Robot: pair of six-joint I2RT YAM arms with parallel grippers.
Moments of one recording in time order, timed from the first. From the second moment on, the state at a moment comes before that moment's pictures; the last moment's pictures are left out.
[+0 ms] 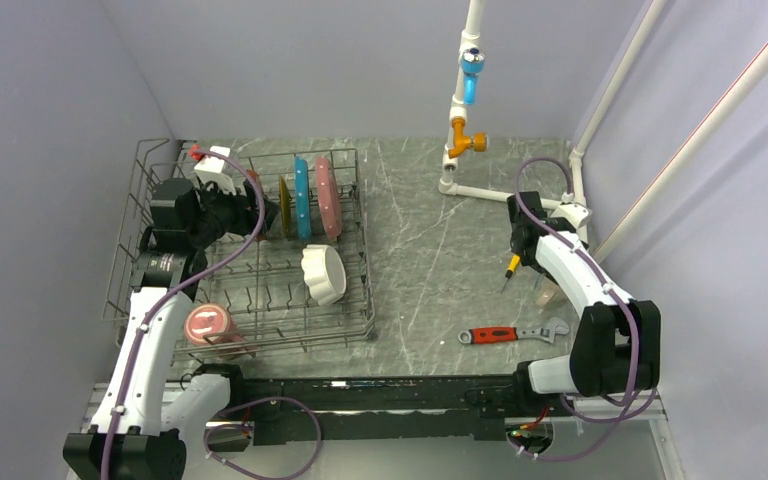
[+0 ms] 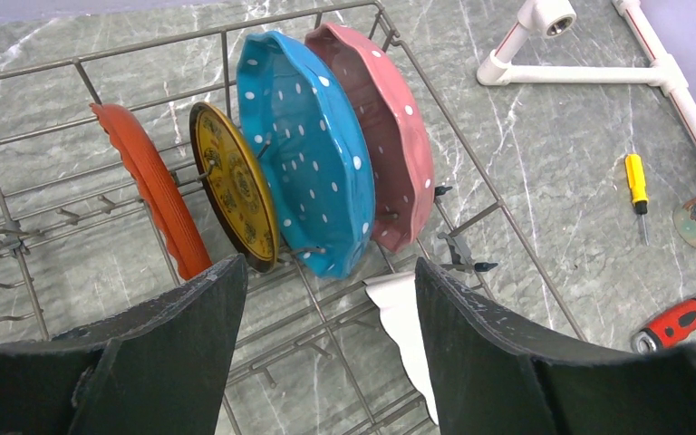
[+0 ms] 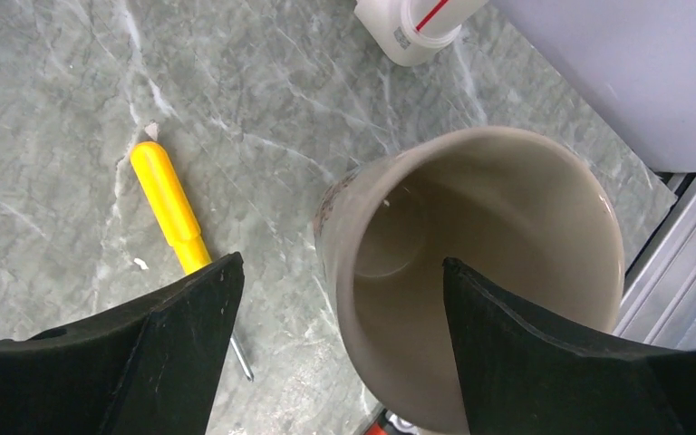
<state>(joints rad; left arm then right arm) -0.03 0.92 1.00 -0.38 0.40 -0.11 0.11 1.36 0.94 -0.80 0.76 0.81</state>
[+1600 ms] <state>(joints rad) -0.06 0.97 0.97 -0.36 0.41 -0.11 0.10 1.09 0.70 -0.03 -0.57 0.85</state>
